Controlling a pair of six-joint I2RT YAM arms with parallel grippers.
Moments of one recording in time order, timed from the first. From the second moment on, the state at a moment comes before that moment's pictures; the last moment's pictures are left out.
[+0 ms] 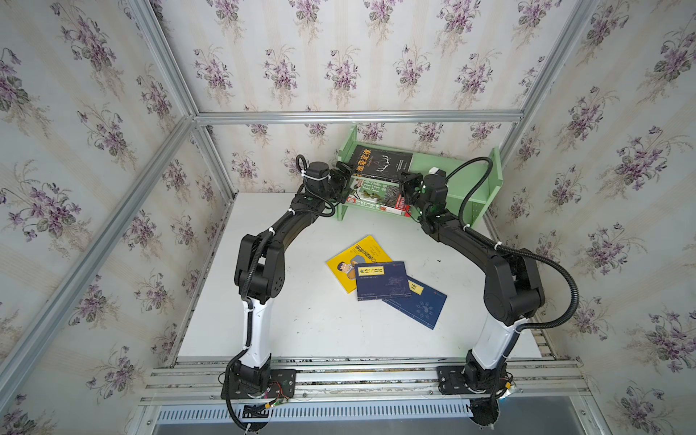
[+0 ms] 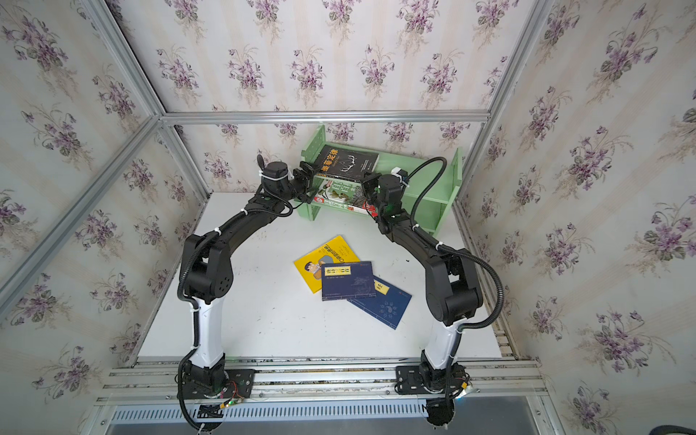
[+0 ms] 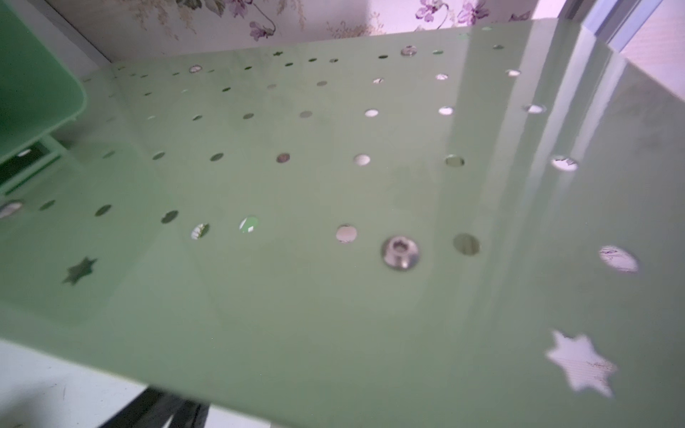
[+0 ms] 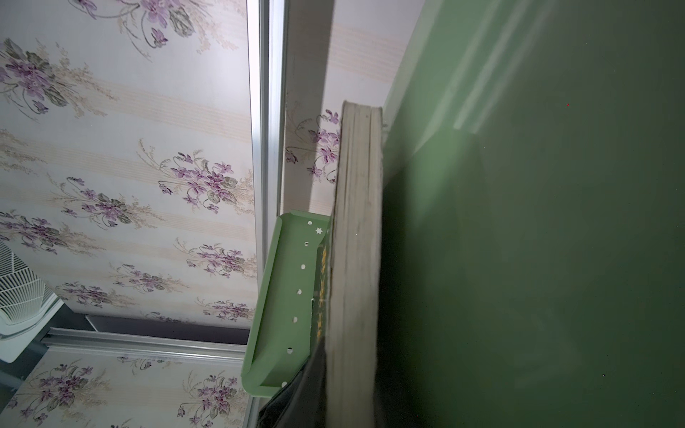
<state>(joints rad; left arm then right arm) -0.32 2.15 1.84 0.09 0.35 -1.43 0.29 1.83 1.40 0.38 0.01 1.34</state>
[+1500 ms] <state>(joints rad) -0.32 2.18 1.86 0.09 0.37 -1.39 0.25 1.78 1.48 0.13 0.04 1.21</state>
